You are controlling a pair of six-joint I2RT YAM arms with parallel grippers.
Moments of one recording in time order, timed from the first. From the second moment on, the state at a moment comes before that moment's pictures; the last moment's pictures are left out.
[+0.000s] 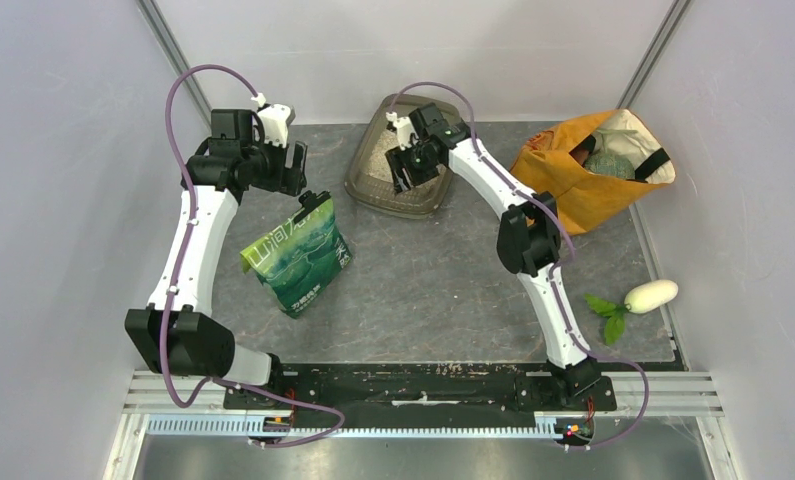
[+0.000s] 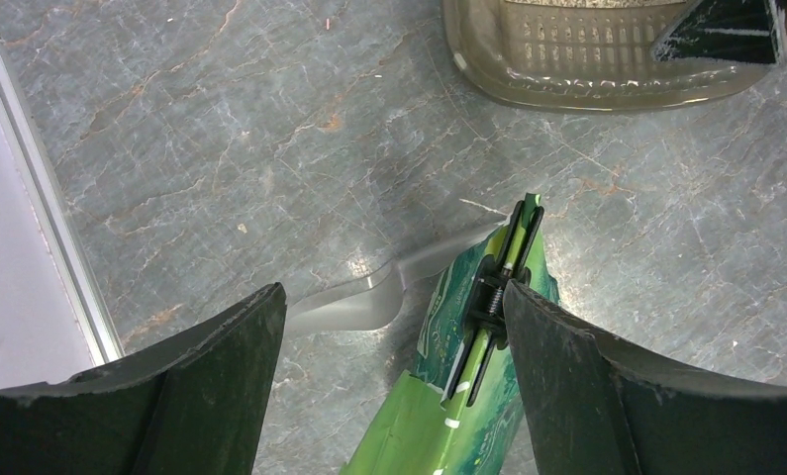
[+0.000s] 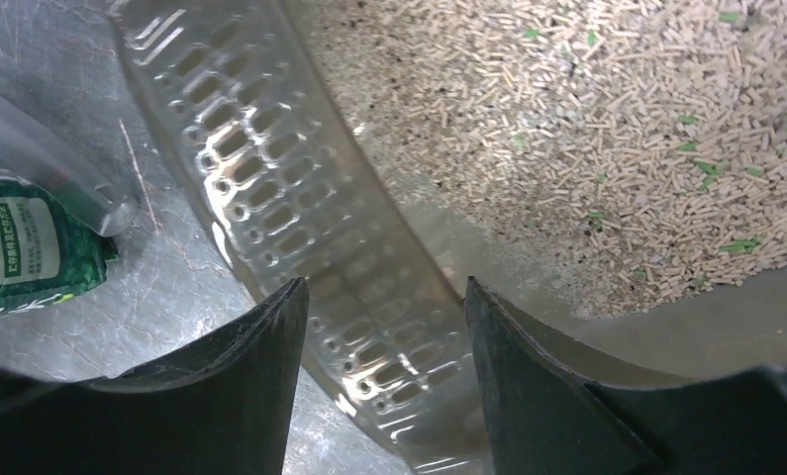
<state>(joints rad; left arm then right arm) -0.05 1.43 1.53 -0.83 0.19 0.21 0.52 2.45 2.37 -0.88 -0.27 -0.05</state>
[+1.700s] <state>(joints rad) 0.14 1.23 1.35 -1.13 0.31 0.34 0.42 1.79 1.29 -1.09 -0.52 -0.50</state>
